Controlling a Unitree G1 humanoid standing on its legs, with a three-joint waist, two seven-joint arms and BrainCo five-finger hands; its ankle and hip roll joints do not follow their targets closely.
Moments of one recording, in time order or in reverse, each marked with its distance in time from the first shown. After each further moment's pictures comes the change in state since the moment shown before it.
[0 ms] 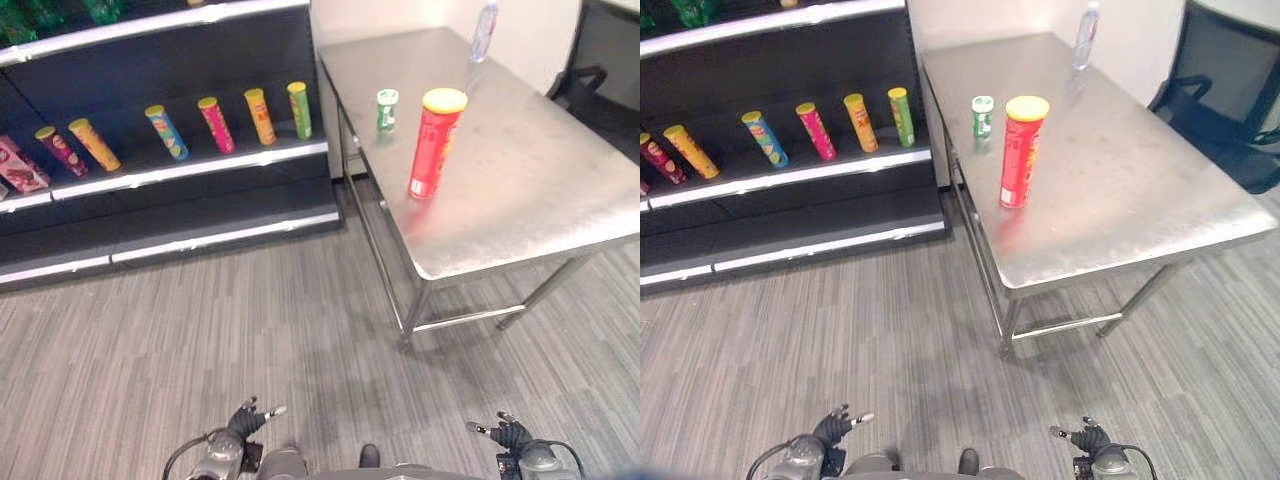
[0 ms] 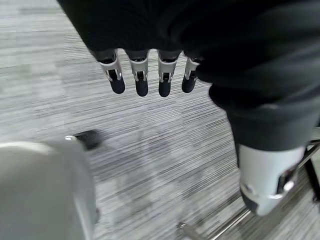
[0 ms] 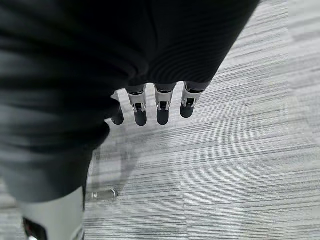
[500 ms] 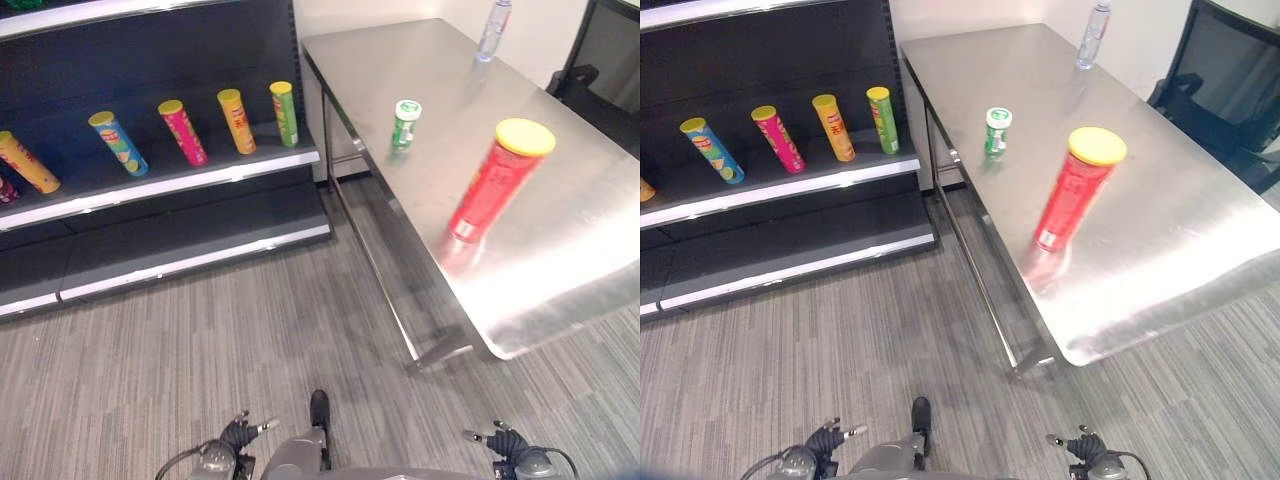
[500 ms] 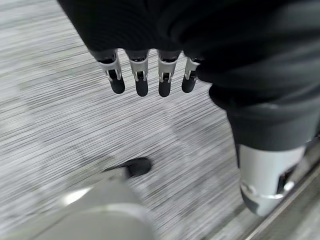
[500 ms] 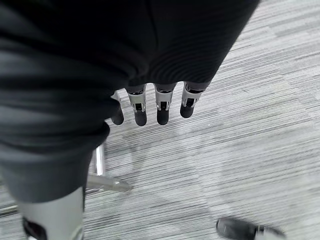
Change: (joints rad) left arm -0.015 0.034 0.001 0.045 0.011 0.009 0.001; right arm 0.016 0.029 -0.009 0.040 -0.035 0.006 0.003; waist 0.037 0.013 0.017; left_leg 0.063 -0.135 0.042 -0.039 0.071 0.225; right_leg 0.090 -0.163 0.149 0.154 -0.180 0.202
